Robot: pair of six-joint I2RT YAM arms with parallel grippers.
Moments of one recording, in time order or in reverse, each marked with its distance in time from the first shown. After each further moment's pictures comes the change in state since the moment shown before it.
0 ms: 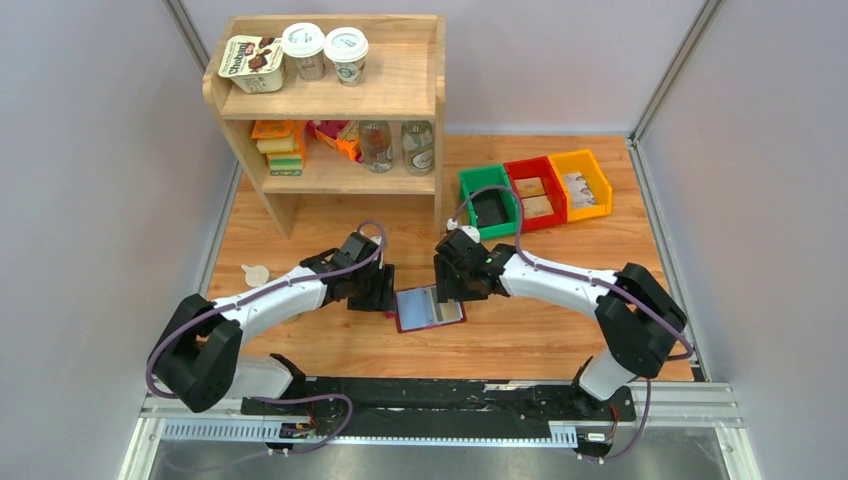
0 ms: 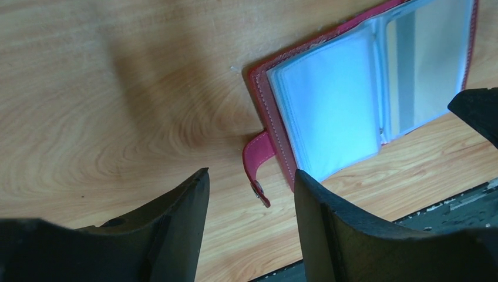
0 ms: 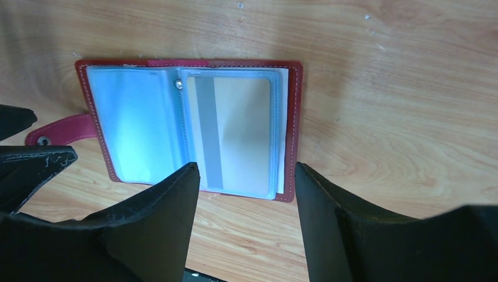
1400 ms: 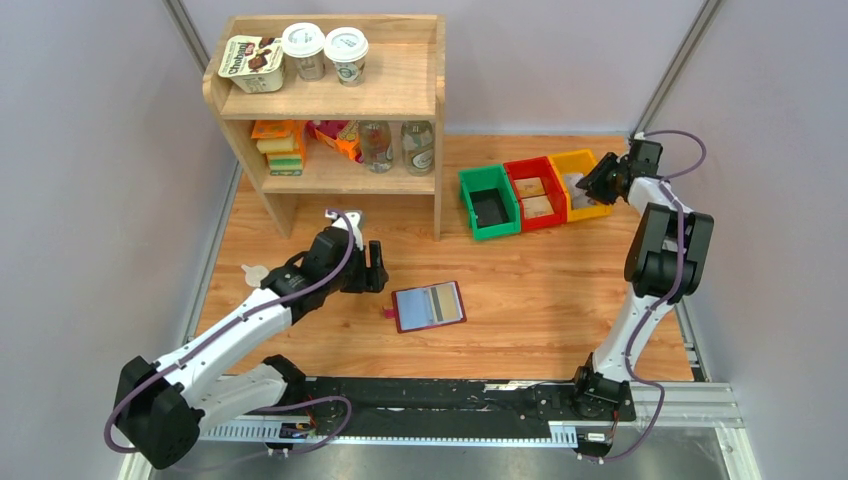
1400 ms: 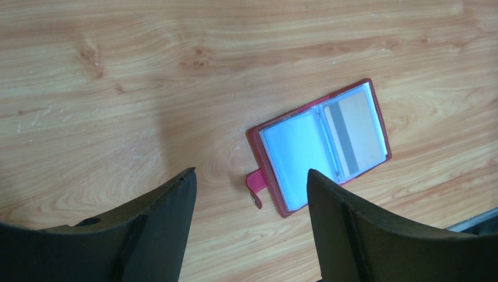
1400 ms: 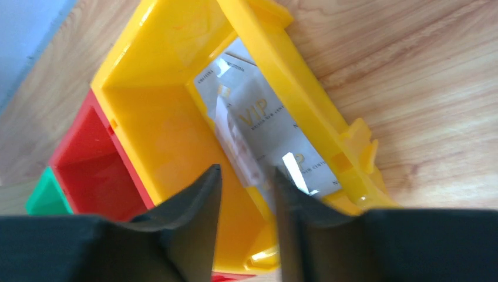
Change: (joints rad) left arm 0.002 -0.321 0.014 0.005 -0.200 0.022; right arm -1.153 0.451 0.460 0.286 -0.467 -0.254
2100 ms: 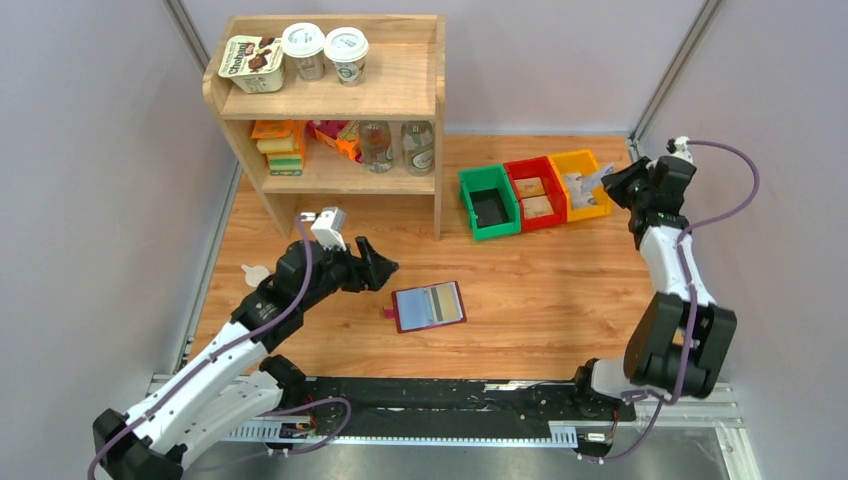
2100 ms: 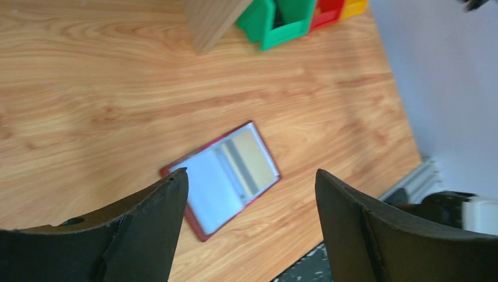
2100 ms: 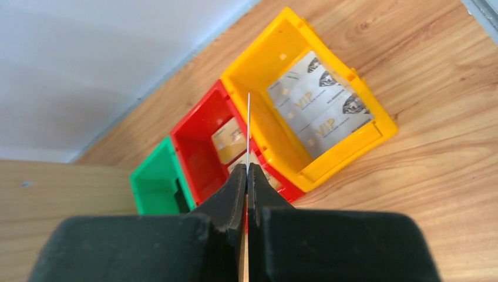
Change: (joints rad) left arm -0.009 -0.307 -0.110 0.229 0.156 -0.134; right arm -0.007 -0.692 -0.484 0.223 0.096 0.124
